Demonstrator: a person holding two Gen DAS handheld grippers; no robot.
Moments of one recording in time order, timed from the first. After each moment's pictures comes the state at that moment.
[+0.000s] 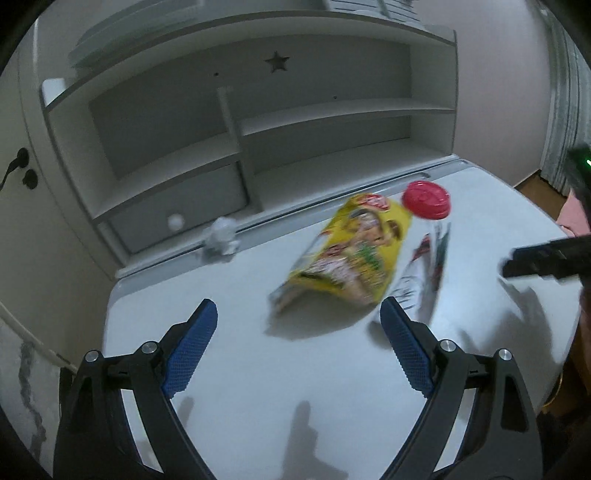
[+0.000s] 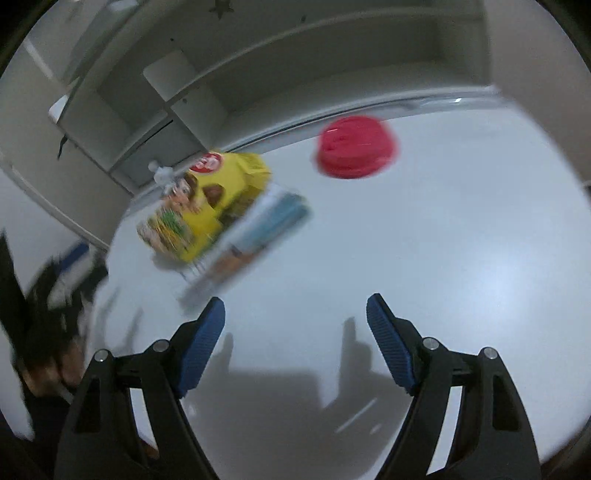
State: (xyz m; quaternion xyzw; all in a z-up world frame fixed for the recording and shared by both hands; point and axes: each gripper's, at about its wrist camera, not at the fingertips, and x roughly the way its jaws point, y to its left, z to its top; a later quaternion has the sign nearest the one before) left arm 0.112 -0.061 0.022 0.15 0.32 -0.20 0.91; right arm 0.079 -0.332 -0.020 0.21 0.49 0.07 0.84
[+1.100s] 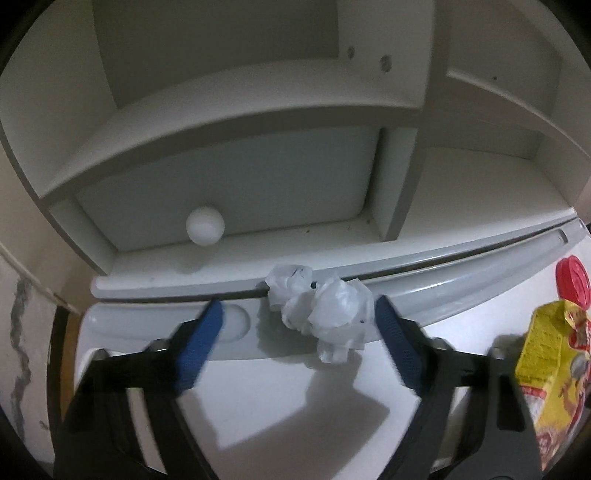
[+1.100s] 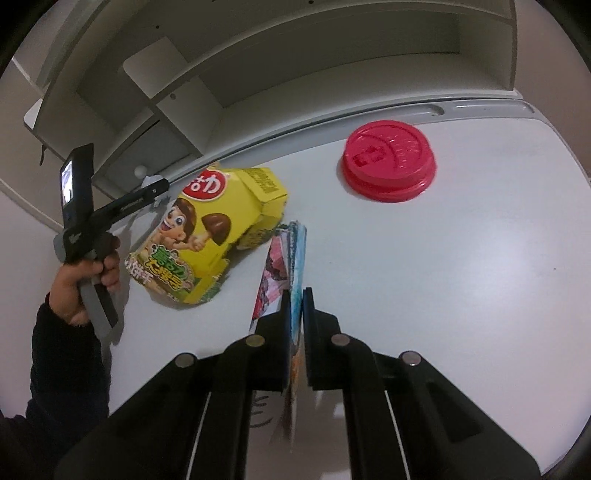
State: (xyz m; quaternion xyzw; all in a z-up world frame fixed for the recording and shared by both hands) left arm 0.327 -0.044 -0.038 0.07 0.43 -0.08 0.89; right arm 0.113 -0.314 -0.018 0.18 0.51 0.04 0.84
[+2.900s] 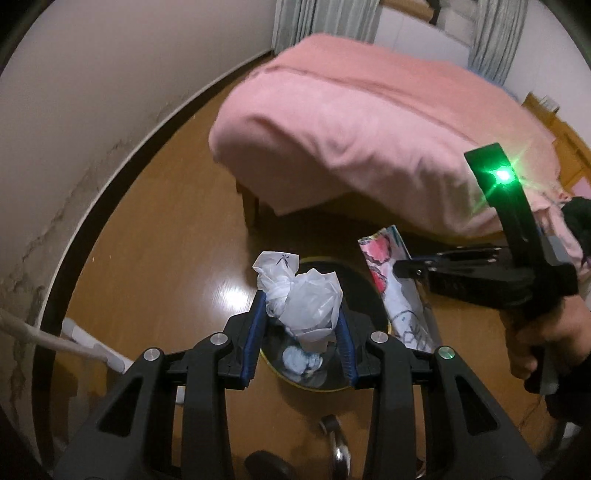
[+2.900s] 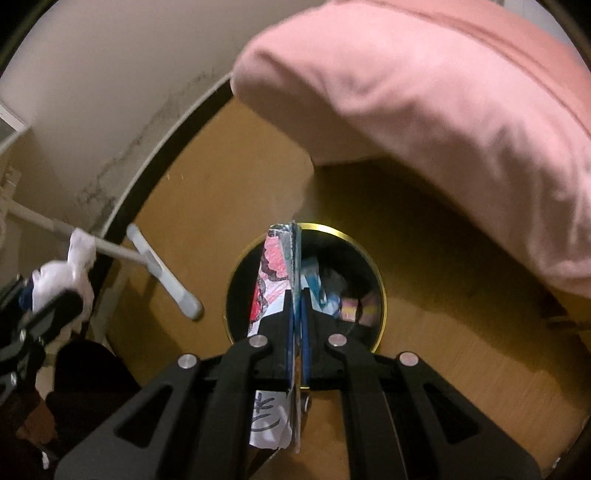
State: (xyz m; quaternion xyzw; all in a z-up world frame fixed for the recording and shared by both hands) left arm -0.209 -0.587 -0.224 0.30 0.39 -0.61 0.62; right arm -0.382 -0.700 -0.282 0.38 0.48 -0.34 0.71
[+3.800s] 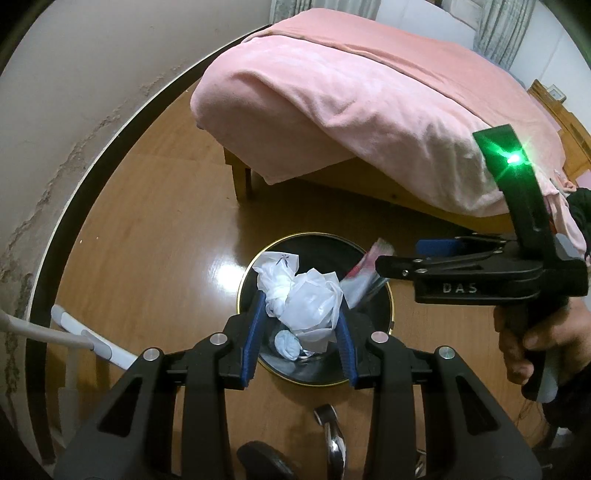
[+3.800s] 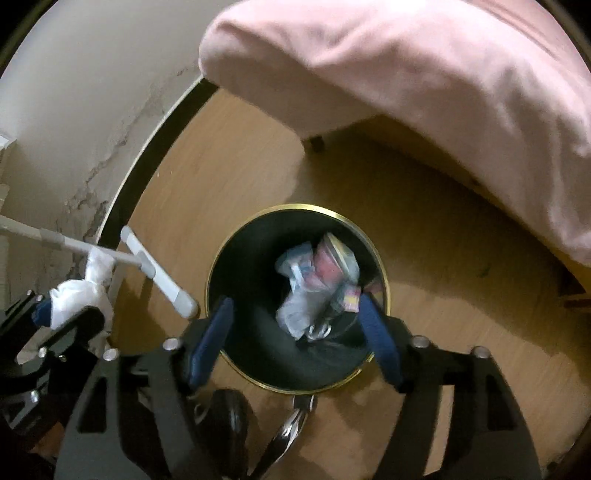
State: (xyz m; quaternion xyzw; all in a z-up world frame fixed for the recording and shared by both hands) left arm -0.222 -0.602 -0.258 0.32 0.42 -0.61 0.60; right arm -0.395 -0.716 -0.304 0.41 0.47 -0.34 0.70
